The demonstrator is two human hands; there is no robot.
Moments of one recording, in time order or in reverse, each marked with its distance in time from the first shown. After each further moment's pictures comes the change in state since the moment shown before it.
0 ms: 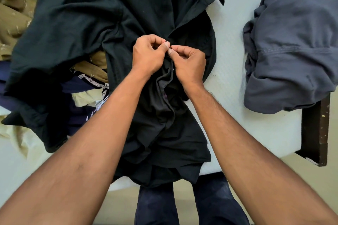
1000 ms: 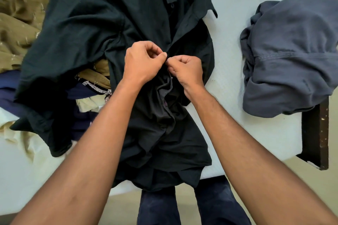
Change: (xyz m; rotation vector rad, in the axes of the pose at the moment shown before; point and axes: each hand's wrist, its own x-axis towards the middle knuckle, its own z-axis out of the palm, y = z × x) left_hand -0.013 0.017 -0.028 0.197 -0.012 0.066; right_hand -0.004 -0.017 -0.010 0.100 -0.214 0.181
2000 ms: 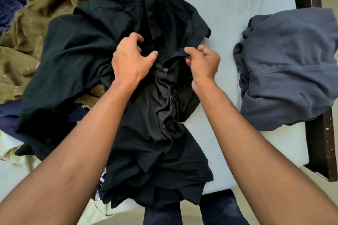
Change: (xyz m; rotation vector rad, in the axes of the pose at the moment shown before) left_hand 0.056 0.016 -0.002 0.385 0.171 0.063; right_hand 0.051 -0.043 -0.030 0.277 0.362 0.013
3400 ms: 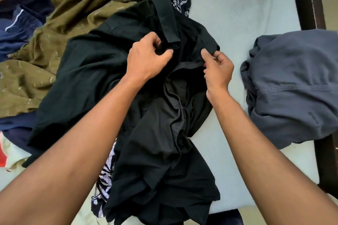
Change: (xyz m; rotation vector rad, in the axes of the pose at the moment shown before) left_hand 0.038 0.024 -0.014 -0.213 -0.090 0.076; right_hand 0.016 -0.018 0.000 -0.012 -0.005 -0.093
